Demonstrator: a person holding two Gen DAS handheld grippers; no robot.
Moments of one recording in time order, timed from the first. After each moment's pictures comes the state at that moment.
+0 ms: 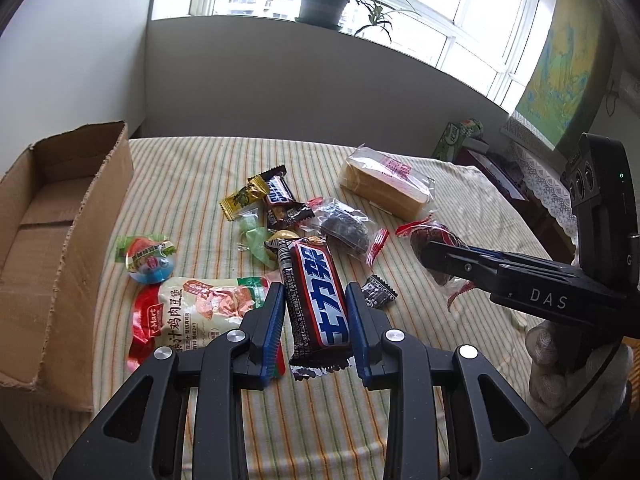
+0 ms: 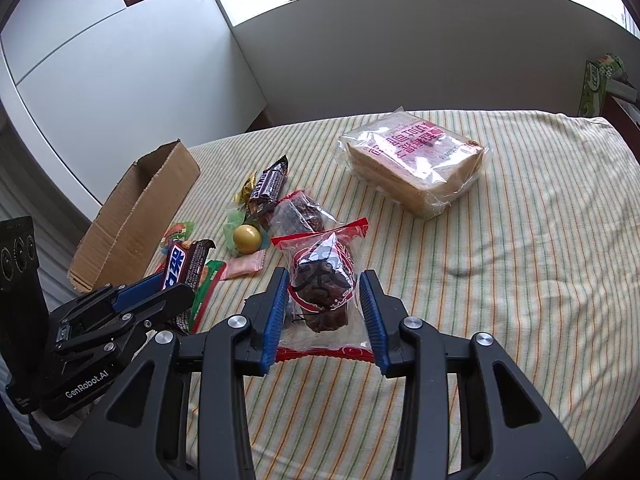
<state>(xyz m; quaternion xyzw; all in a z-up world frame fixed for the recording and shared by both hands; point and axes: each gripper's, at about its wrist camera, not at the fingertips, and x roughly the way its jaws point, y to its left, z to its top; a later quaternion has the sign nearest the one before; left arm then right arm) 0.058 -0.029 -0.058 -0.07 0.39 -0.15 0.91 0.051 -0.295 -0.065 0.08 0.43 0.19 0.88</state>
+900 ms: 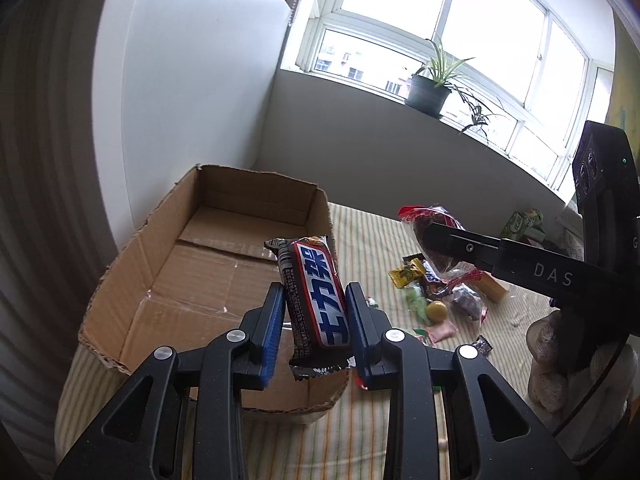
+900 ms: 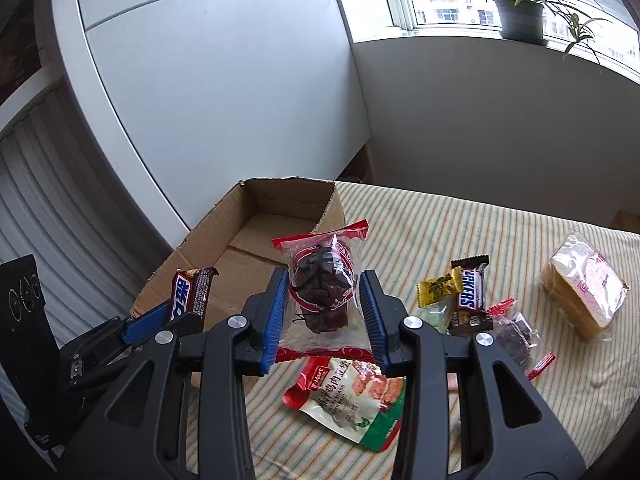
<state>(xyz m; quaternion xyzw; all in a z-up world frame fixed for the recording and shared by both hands) 0.020 0.119 -0.029 -0.13 0.30 -0.01 0.94 0.071 -0.110 -0.013 0.02 0.37 0.30 0.88</state>
